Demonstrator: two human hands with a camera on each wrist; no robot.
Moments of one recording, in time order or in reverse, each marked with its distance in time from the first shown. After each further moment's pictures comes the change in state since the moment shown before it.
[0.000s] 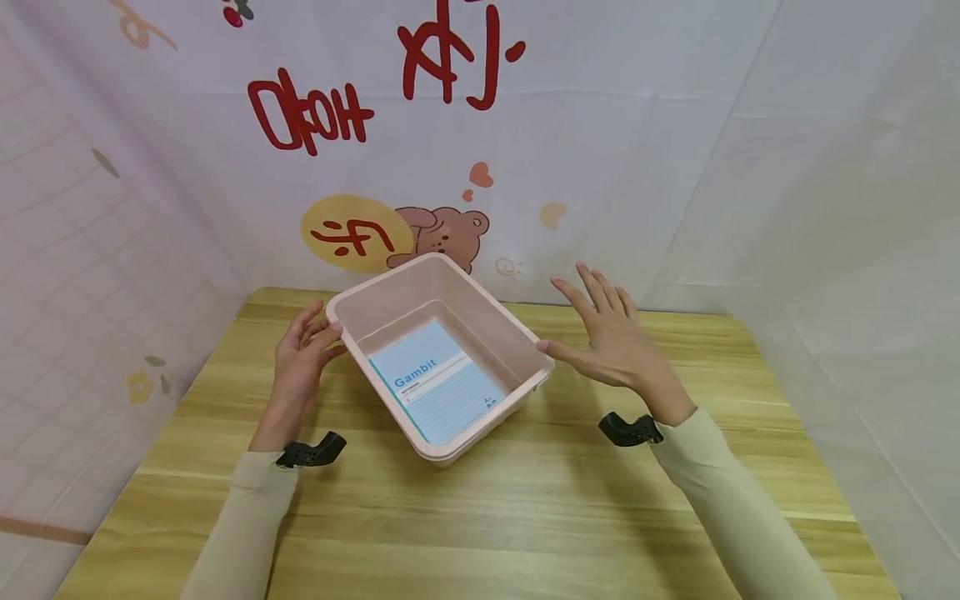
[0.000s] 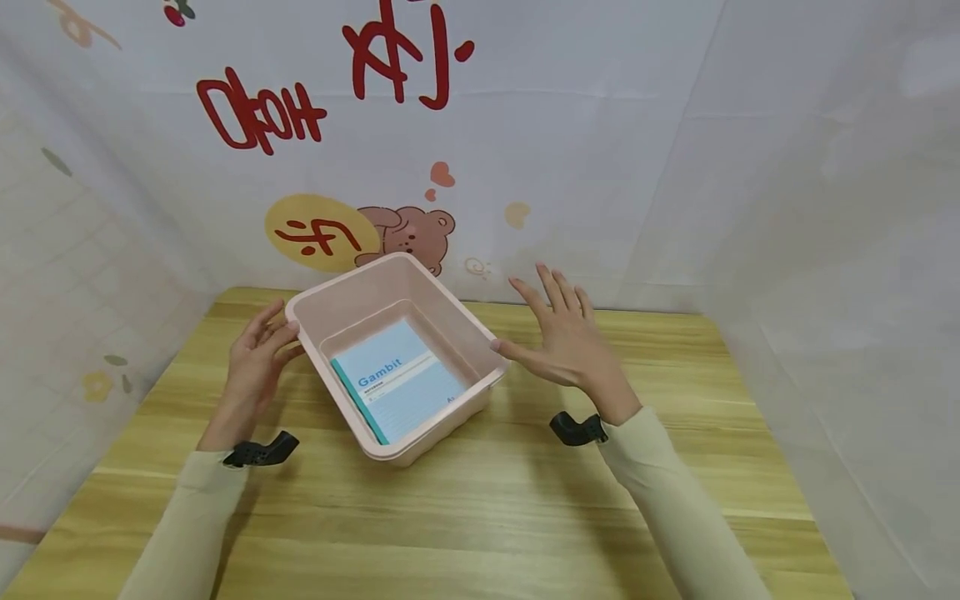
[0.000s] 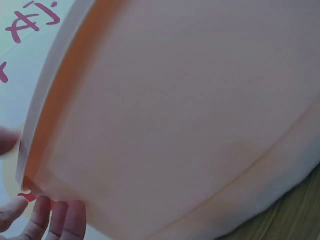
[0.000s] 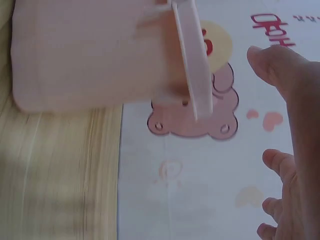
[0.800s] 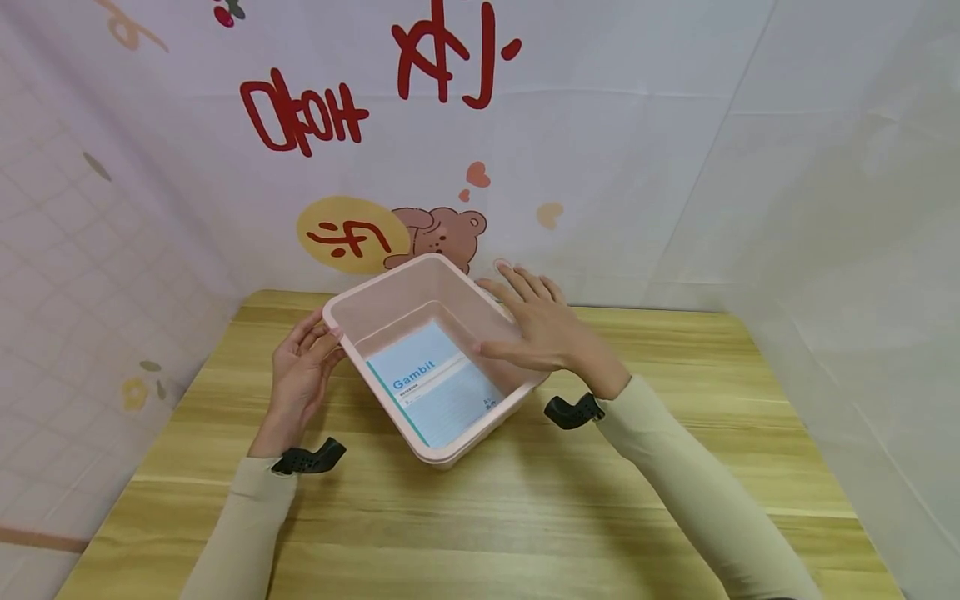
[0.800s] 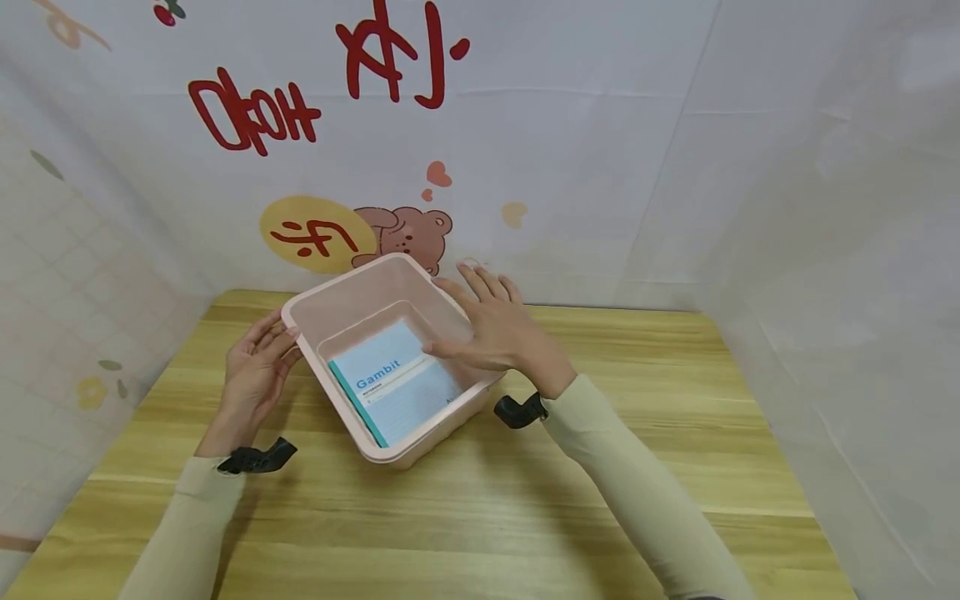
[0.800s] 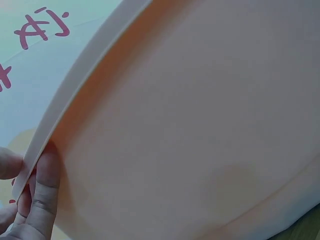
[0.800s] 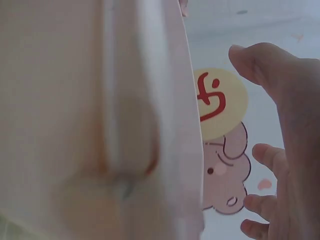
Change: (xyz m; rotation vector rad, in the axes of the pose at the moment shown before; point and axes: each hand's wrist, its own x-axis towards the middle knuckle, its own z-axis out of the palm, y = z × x) left_hand -0.007 0.002 0.008 -0.279 -0.018 -0.010; right_hand 0.050 -0.067 0.009 0.031 -0.097 -0.171
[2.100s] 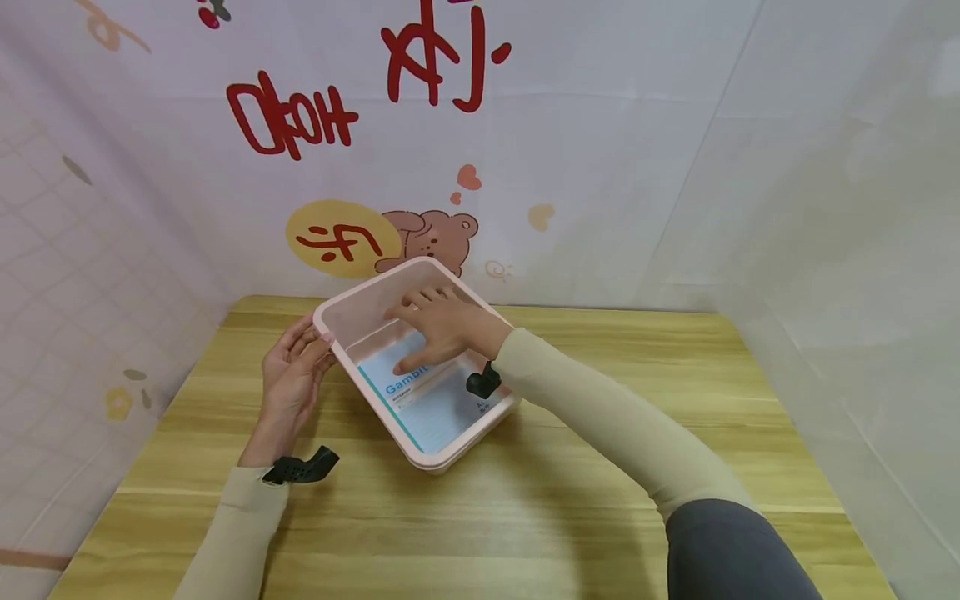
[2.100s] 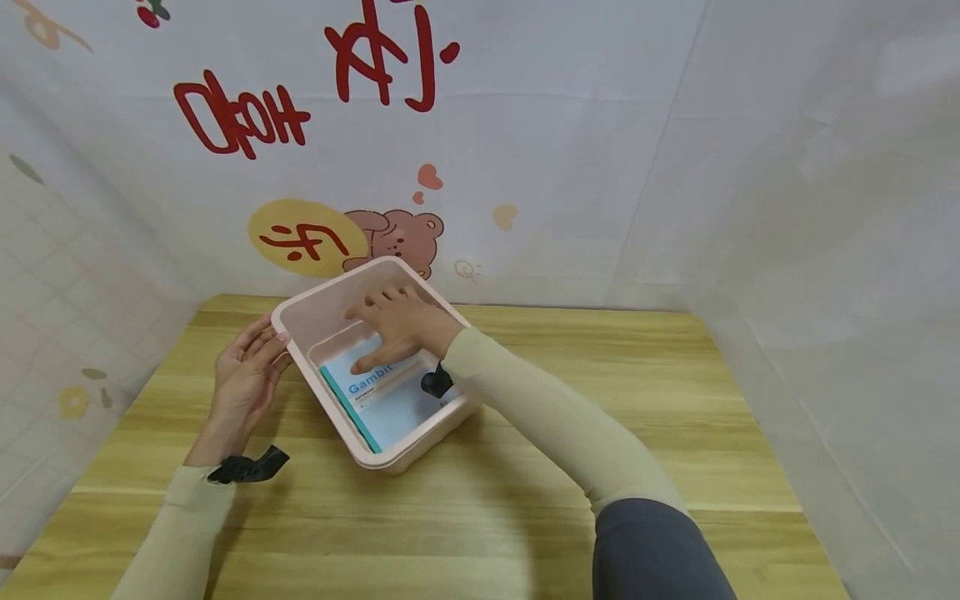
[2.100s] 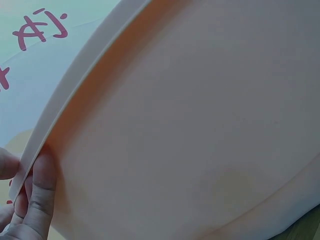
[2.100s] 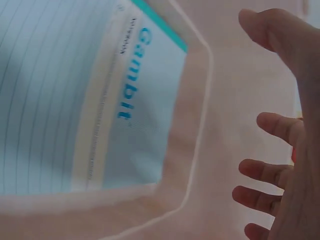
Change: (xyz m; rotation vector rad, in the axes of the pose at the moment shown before) left_hand 0.000 -0.001 0.006 0.037 0.066 0.010; right_hand 0.106 -0.054 0.053 -0.199 -0.373 -0.186
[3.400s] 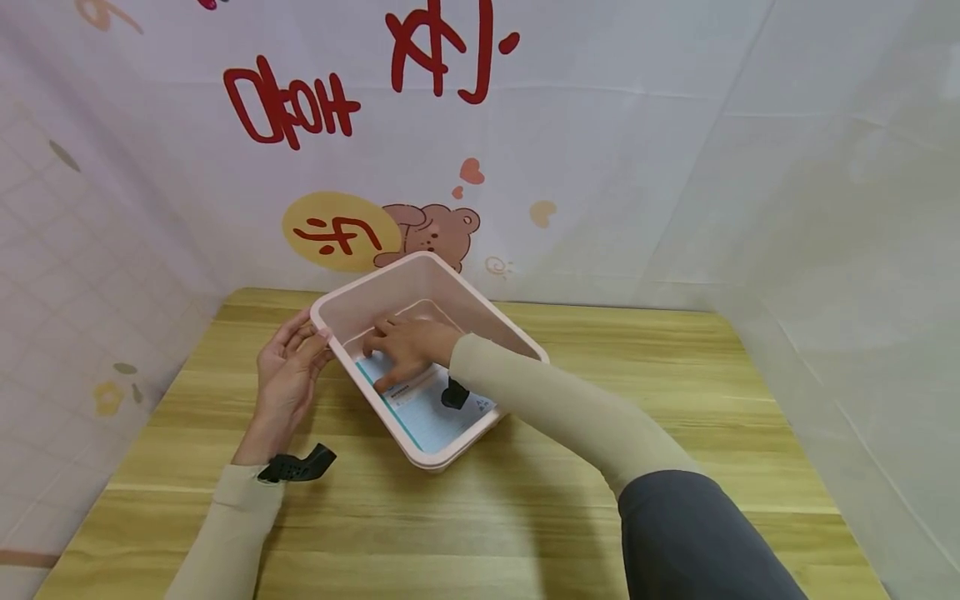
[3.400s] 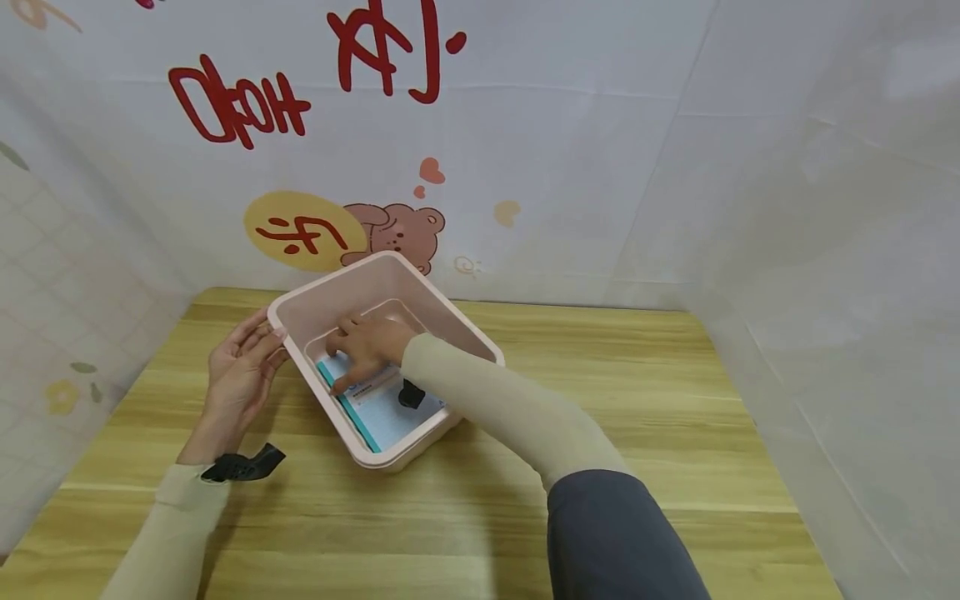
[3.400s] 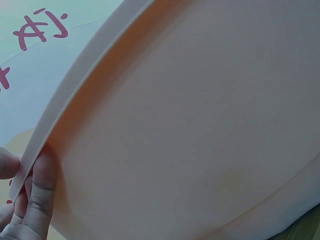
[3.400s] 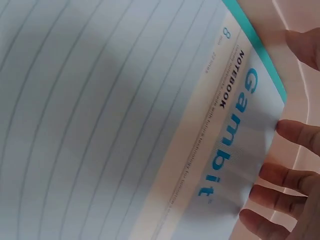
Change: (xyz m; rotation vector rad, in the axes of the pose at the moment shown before) left_hand 0.000 0.000 -0.005 0.006 -0.018 0.007; right_hand 0.055 -0.028 0.041 -0.117 -0.160 -0.100
